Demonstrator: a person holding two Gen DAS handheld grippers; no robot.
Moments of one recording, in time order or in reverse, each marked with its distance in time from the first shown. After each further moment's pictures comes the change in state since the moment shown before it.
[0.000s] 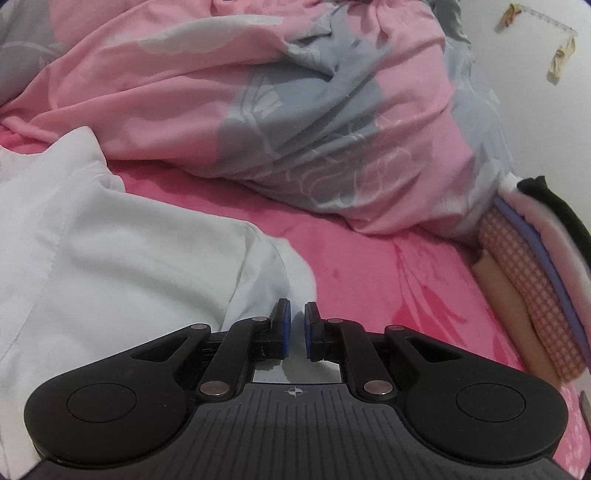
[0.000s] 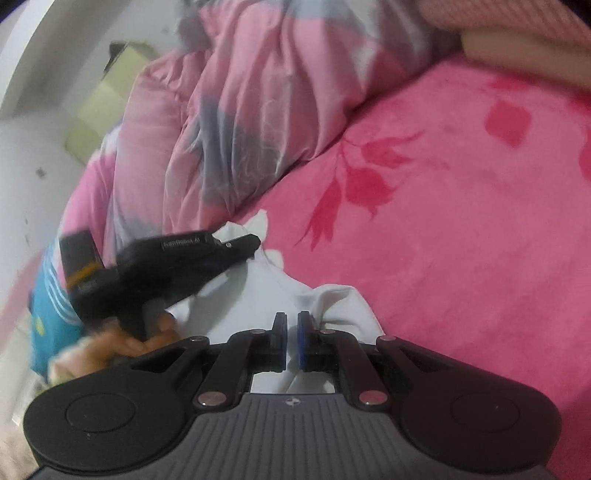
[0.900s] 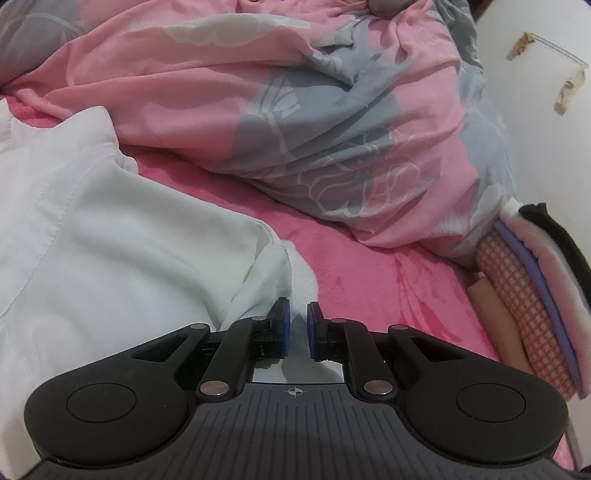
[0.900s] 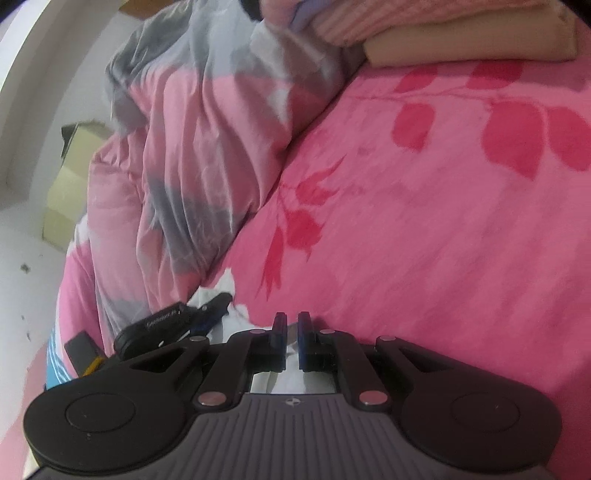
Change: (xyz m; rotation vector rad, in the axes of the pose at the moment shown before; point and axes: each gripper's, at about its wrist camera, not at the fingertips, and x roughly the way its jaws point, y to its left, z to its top) left arm -0.001 0.008 -0.001 -0.100 -0.025 -0.022; right arm -0.025 -0.034 0.001 0.252 -0.131 -0.033
